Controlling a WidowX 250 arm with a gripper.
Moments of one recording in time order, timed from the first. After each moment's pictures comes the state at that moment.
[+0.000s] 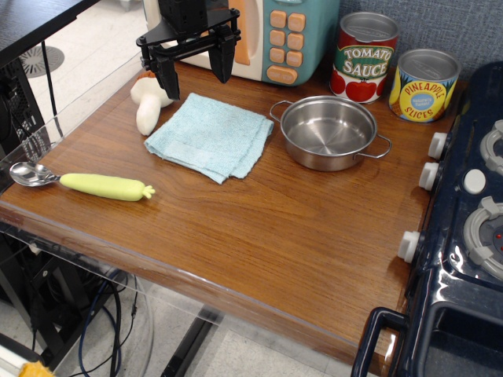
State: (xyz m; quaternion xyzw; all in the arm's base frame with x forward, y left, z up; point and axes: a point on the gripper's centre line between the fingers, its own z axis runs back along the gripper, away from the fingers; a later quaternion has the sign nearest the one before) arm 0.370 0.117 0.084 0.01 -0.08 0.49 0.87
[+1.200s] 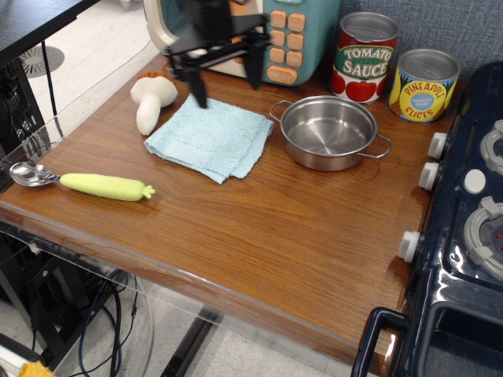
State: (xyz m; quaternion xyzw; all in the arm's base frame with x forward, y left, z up) arm 0.374 0.057 0.087 -0.04 -0.10 0.41 0.90
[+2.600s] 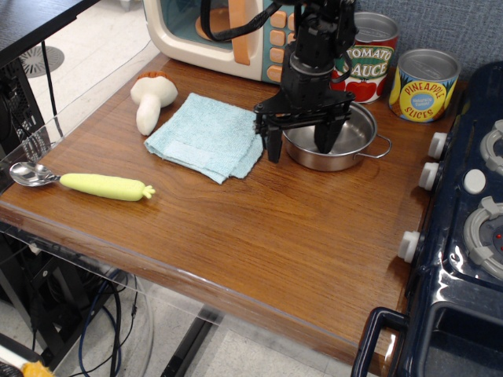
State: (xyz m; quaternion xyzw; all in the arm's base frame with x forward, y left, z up) arm 0.395 0.008 0.018 0.04 -0.07 0.39 0.92
